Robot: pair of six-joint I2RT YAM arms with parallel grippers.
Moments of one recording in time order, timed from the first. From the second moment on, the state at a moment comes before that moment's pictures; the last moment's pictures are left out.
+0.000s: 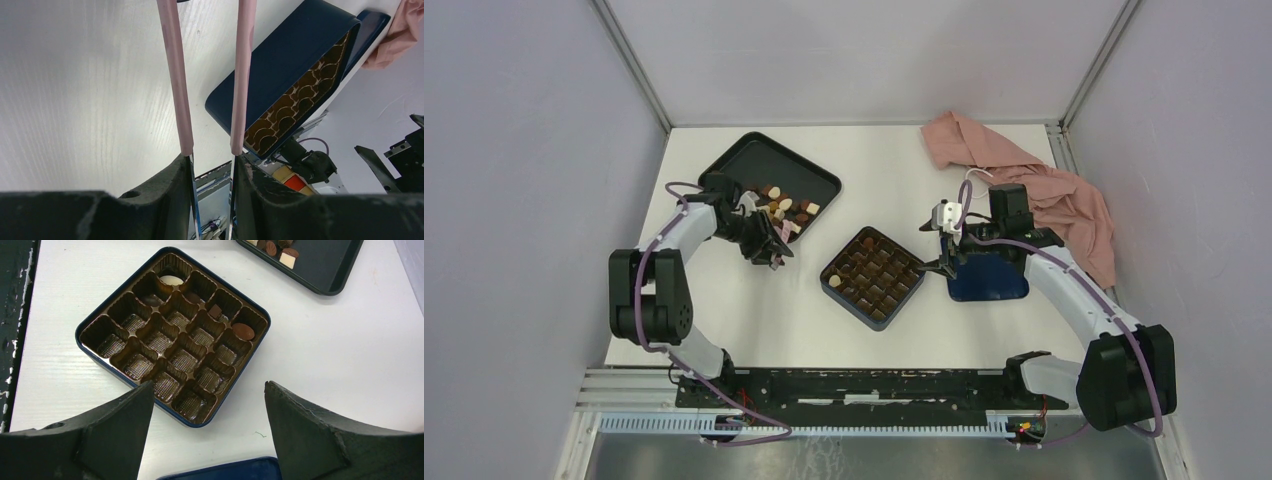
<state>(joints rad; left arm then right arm) -0.01 1.60 1.04 -0.77 0.63 -0.47 0.22 1.22 0.81 -0.37 -1.02 -0.93</state>
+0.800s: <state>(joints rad) -0.06 1.69 1.10 -0.75 0.63 -0.54 0.22 1.21 0.81 -0.38 -1.03 -0.94</state>
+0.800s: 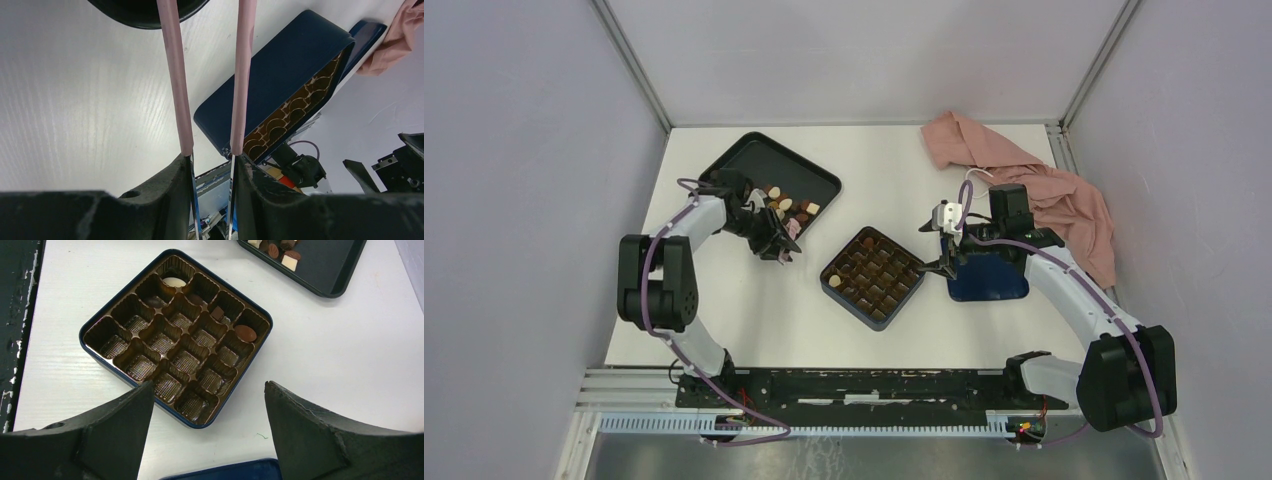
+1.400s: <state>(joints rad) -0.06 1.80 1.17 -0.76 0.62 -0.56 0.22 1.20 0.81 -0.38 -1.04 -0.95</state>
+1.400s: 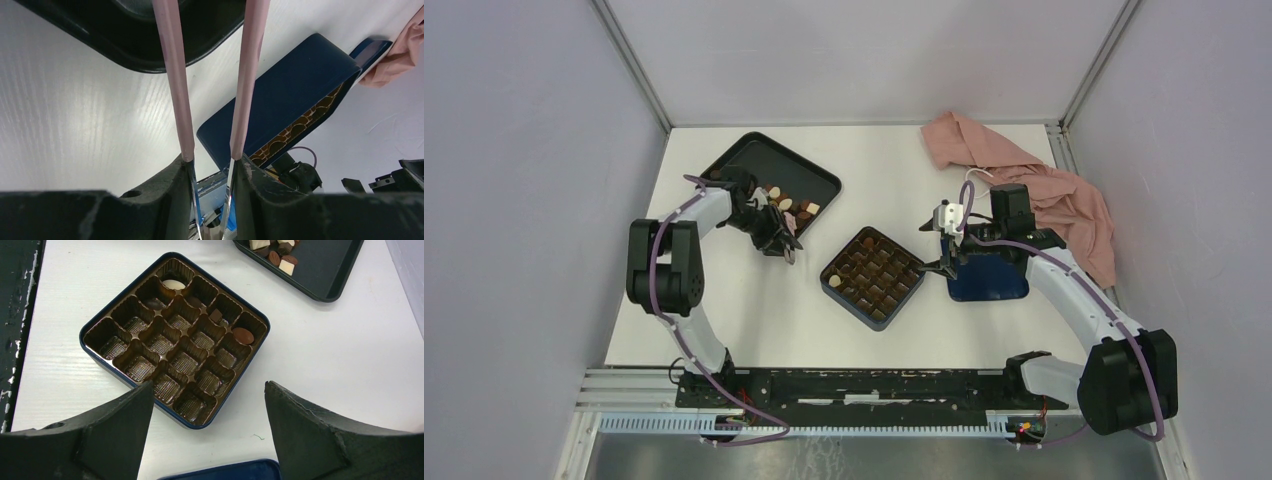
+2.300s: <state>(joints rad) -0.08 1.84 1.25 -0.93 0.58 -0.43 0.22 1.20 0.82 -0.38 -1.04 -0.96</state>
